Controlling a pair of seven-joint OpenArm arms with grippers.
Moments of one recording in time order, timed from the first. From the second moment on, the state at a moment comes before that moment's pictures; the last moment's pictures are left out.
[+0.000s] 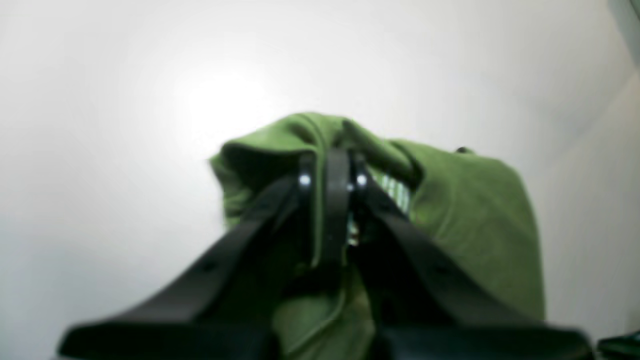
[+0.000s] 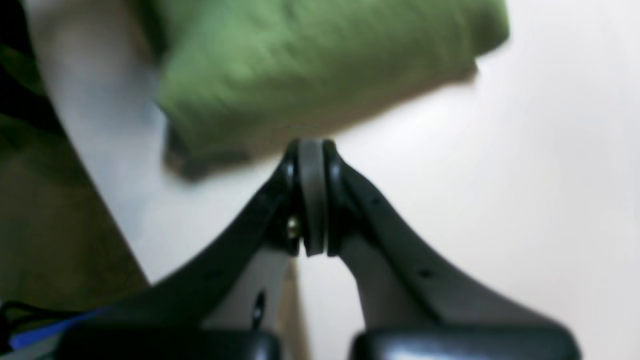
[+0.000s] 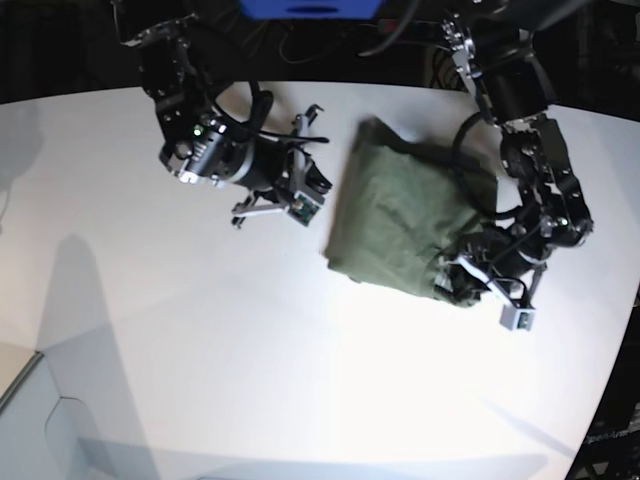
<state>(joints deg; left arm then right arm) -12.4 -3.0 -24.4 81.3 -18.5 -33.8 52.4 -5.6 4.7 -16.1 100.6 6.5 39.0 -46.9</state>
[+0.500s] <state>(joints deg) -12.4 -3.8 -24.6 81.7 -18.9 -33.8 52.4 -5.5 4.5 -16.3 100.6 6.6 39.0 -46.6</state>
